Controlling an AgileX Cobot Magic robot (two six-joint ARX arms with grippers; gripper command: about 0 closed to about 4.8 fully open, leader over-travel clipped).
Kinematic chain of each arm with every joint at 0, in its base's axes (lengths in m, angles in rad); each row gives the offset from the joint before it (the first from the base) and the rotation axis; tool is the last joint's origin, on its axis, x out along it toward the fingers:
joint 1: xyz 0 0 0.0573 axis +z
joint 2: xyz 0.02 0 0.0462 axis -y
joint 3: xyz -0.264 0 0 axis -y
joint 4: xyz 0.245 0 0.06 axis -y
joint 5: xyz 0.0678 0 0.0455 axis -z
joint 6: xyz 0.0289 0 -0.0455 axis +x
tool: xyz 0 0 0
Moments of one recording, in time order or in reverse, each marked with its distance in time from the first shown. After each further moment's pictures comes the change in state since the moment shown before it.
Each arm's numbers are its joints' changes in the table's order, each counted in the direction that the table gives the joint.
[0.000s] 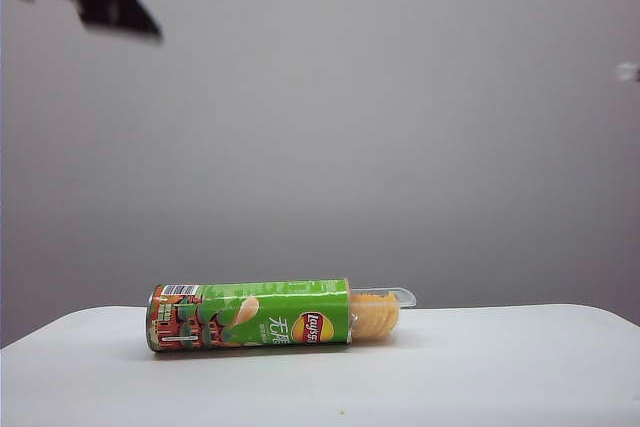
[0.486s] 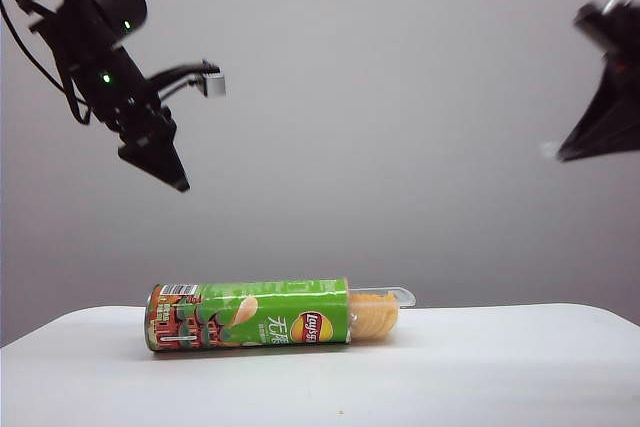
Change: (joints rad) left arm 0.000 -0.520 0.416 -0.472 0.021 0.102; right arm -0.003 -0.495 0.178 0.057 -0.221 -0.087
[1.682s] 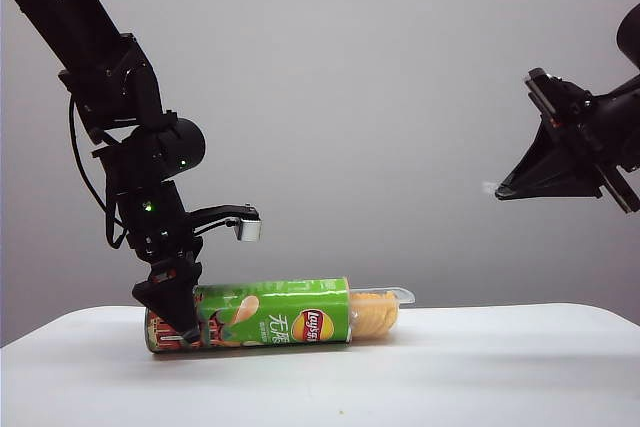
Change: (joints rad) left arm -0.089 -0.321 0.043 -0.058 -0.087 0.041; right arm -0.003 -0.402 0.240 0.048 -0.226 -0.038
